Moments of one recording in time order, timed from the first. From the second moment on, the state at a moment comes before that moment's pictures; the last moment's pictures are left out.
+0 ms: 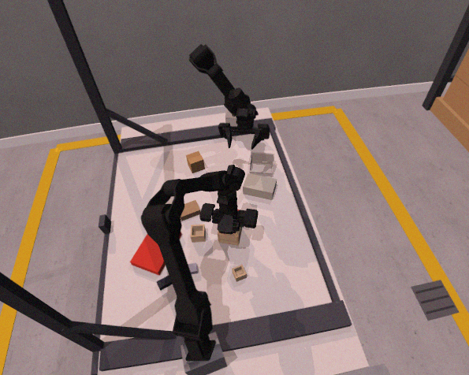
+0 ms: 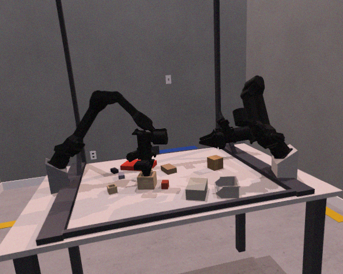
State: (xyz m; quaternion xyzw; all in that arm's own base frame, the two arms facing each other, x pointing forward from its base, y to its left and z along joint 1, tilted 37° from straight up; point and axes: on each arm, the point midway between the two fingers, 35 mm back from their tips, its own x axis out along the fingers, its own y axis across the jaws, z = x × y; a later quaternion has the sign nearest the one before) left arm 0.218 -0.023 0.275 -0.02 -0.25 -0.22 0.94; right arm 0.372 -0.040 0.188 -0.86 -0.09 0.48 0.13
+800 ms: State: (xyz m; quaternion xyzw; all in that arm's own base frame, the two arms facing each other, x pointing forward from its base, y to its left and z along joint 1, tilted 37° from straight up) left arm 0.218 -0.023 0.275 -0.02 -0.25 -0.22 0.94; right arm 0.372 -0.039 0.185 -0.86 -0.09 0.48 0.13
